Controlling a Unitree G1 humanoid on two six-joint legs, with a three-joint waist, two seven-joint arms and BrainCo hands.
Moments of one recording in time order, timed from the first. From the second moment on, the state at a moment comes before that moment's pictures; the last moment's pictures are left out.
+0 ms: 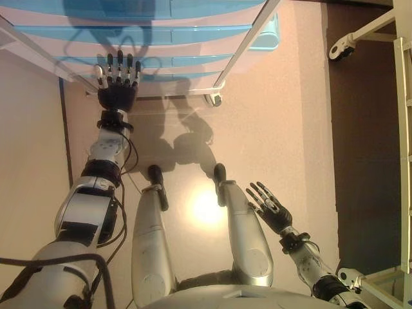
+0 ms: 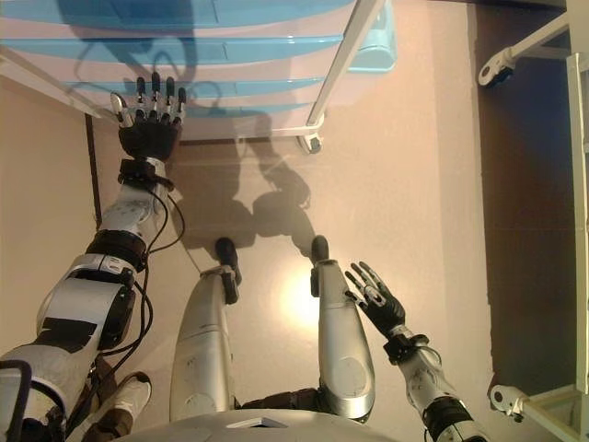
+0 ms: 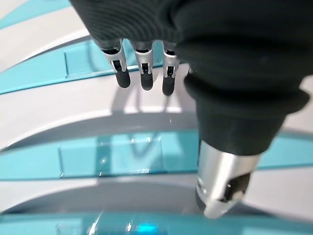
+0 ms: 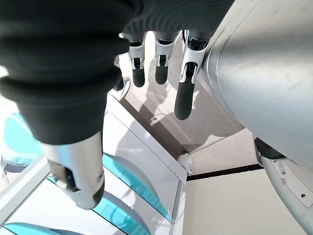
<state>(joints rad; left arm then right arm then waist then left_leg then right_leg) -0.88 0.48 -0.10 0.96 -1.85 -0.03 -0.53 -0.02 -0.33 0.32 0.71 1.13 -0.17 0.64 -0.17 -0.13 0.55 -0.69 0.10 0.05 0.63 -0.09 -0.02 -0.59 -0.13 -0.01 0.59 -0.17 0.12</state>
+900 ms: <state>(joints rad) -0.92 0.48 -0.16 0.93 -1.87 -0.14 -0.42 -0.05 -0.33 0.33 0.75 1.16 -0.17 0.65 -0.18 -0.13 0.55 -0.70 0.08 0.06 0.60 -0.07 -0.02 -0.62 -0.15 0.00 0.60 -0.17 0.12</state>
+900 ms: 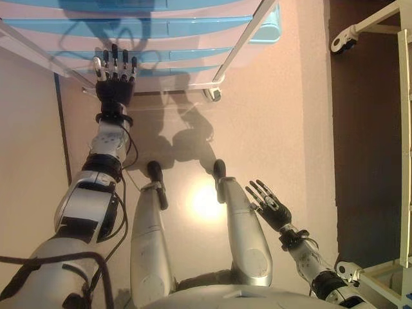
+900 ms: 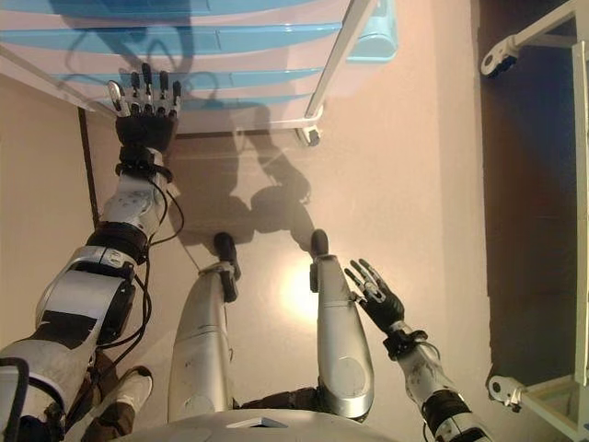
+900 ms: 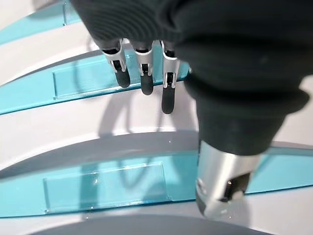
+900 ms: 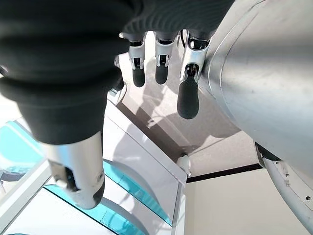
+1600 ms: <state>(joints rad) -0.92 0.48 -0.23 0.83 -1.88 -0.24 -0.33 -0.05 -0.35 0.33 0.76 1.17 -0.17 0.66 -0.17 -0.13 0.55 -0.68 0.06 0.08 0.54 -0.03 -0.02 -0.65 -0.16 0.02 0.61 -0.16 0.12</state>
